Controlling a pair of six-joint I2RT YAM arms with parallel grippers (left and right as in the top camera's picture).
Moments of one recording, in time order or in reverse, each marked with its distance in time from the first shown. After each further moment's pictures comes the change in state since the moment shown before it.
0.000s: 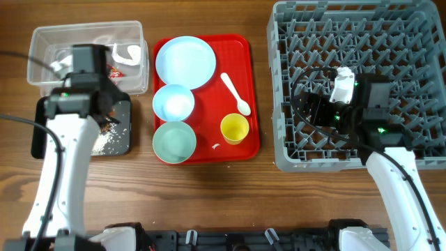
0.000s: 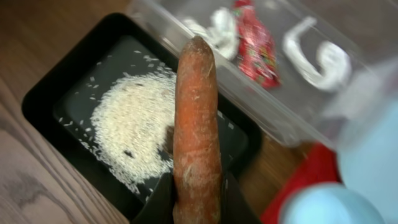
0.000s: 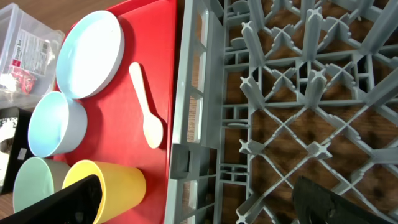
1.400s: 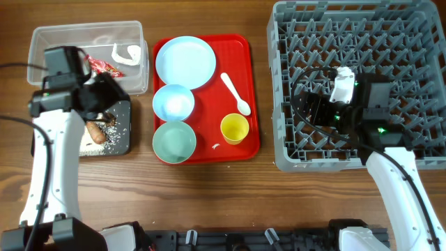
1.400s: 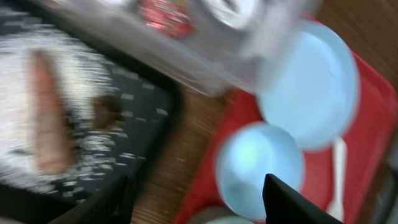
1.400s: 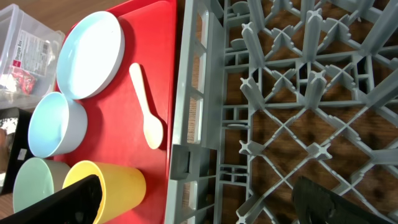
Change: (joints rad) left arm 0.102 0.038 -0.020 0.058 0.499 0.165; right arm 0.000 0.000 0.000 0.003 0.000 0.001
